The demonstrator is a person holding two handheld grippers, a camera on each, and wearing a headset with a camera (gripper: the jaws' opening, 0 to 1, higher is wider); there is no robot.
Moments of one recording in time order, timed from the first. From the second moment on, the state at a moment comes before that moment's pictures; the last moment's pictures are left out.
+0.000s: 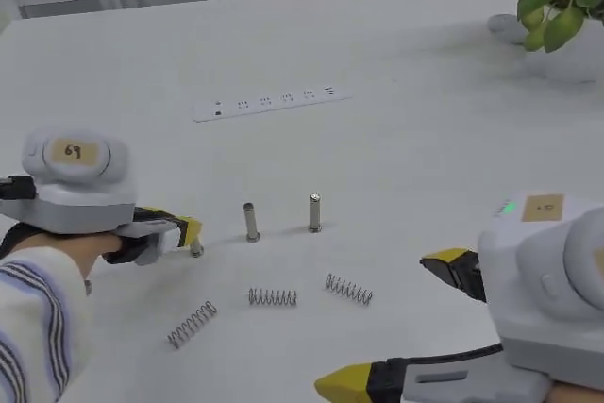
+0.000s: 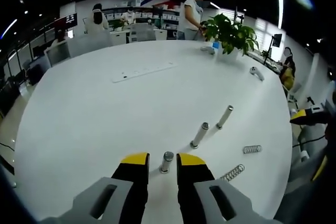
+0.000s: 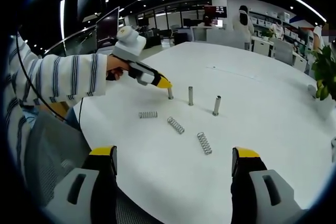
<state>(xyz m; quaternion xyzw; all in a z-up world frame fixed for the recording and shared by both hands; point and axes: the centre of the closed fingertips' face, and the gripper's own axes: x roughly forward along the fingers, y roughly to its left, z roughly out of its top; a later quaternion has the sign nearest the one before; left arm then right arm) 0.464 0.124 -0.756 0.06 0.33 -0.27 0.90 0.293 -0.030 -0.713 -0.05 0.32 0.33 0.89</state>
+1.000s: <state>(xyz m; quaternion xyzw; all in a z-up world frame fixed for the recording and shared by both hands) 0.413 0.138 -0.750 0.02 0.32 -0.31 0.90 0.294 -0.019 -0.715 -0.06 0.32 0.34 0.88</state>
